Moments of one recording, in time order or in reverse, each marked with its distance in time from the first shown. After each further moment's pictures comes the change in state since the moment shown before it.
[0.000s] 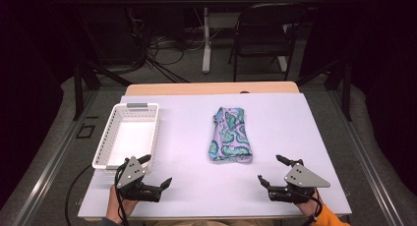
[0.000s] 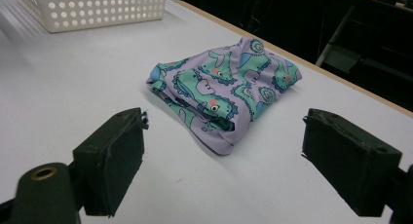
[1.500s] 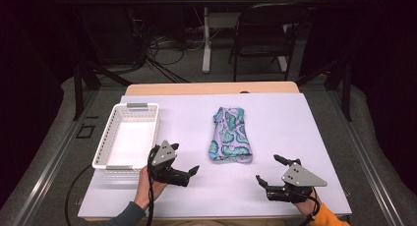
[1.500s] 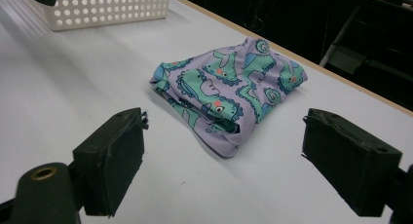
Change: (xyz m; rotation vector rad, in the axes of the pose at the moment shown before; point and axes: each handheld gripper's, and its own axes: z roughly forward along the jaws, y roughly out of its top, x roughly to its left) left arm -0.016 0.044 0.071 0.046 -0.102 -0.017; right arm 0.002 0.000 0.005 0.001 0.012 -0.005
